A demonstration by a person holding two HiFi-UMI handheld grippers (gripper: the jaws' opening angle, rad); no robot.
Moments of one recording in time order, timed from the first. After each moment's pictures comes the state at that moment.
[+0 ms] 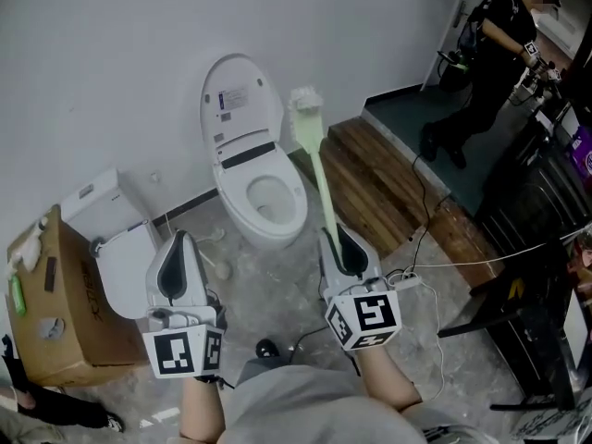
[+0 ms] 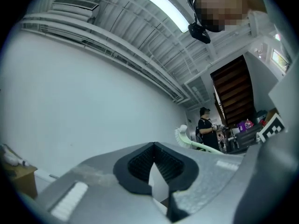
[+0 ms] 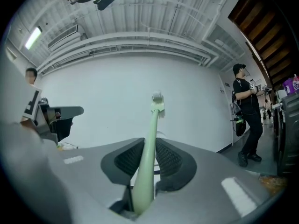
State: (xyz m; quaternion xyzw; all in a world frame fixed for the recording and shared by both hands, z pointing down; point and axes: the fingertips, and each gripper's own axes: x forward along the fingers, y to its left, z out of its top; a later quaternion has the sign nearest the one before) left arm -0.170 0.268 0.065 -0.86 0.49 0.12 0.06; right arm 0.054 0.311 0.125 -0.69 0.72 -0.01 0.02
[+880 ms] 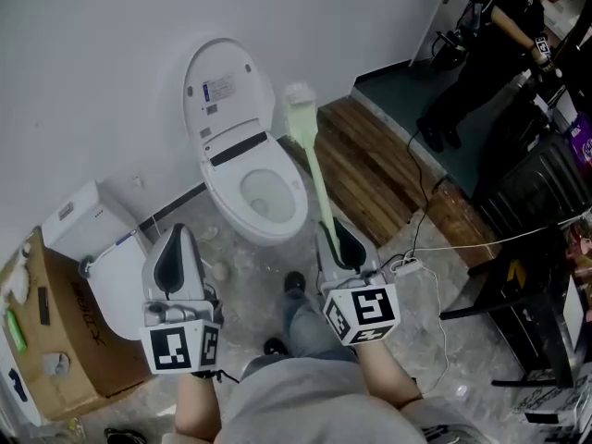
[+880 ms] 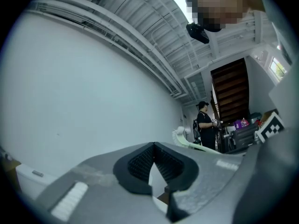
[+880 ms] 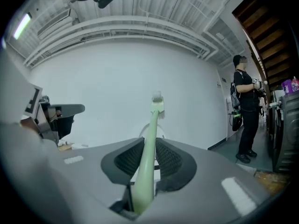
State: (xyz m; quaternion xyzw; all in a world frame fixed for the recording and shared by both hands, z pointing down) left arm -0.169 0.140 0.101 -0.89 0.45 0.10 0.03; right arm 0.046 0.206 0.163 -0.72 0.69 -0.04 -0.01
